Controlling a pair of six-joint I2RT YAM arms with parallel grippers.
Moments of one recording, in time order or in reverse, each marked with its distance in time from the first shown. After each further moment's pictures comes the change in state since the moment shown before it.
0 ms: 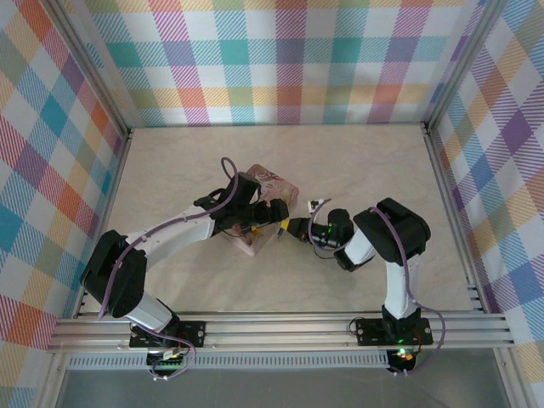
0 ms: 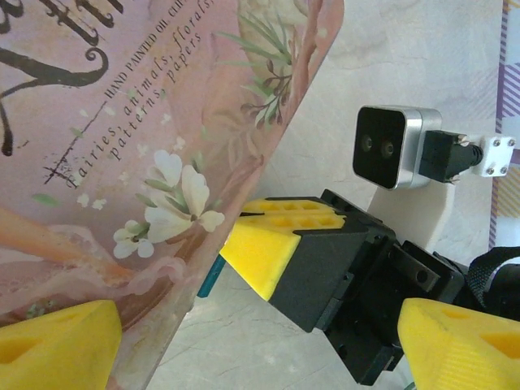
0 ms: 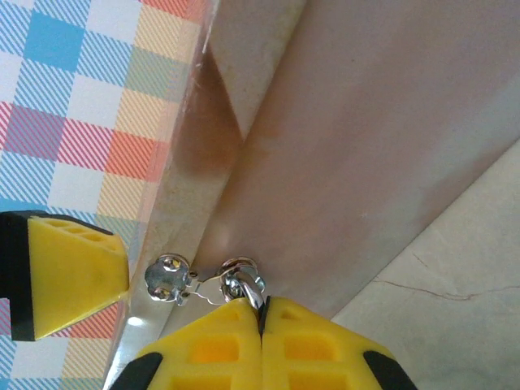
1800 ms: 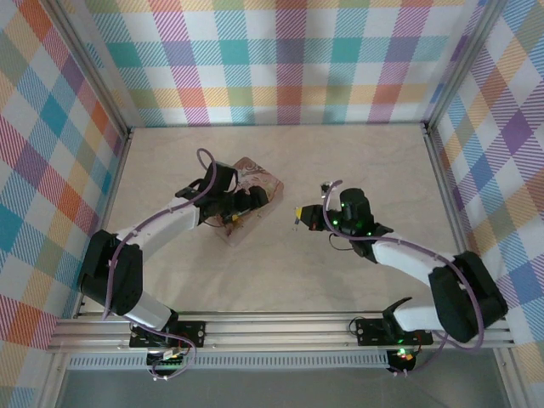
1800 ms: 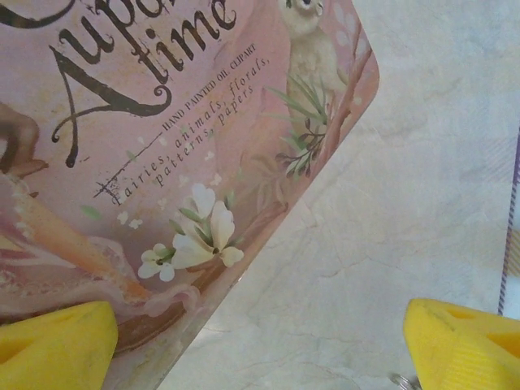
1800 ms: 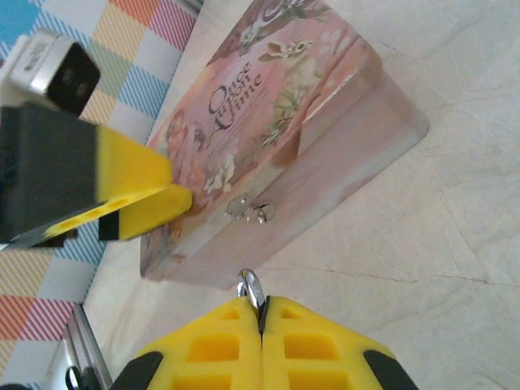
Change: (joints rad) left arm 0.211 -0.002 0.013 -0.050 0.037 0.073; right arm -0.022 -0.682 0.112 -1.016 0.132 -0.406
